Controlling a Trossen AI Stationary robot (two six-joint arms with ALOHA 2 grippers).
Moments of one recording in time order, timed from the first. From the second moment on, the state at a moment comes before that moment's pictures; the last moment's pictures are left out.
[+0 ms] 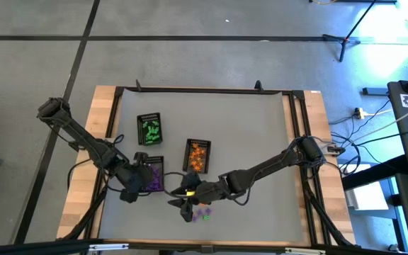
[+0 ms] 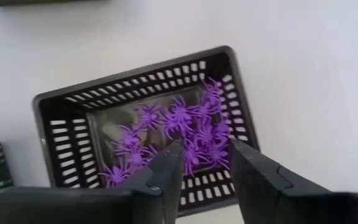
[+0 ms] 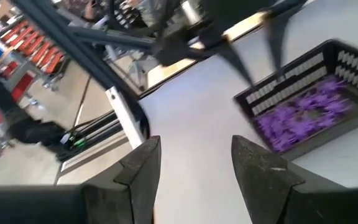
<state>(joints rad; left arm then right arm) -0.64 1.14 0.77 -0.82 -0.19 -0.48 0.41 2.10 1.64 0.10 0.26 0.71</state>
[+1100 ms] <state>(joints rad) -0.62 1.14 0.91 -0.62 -0.22 -0.44 0.60 2.15 1.64 -0.62 0.28 1.03</state>
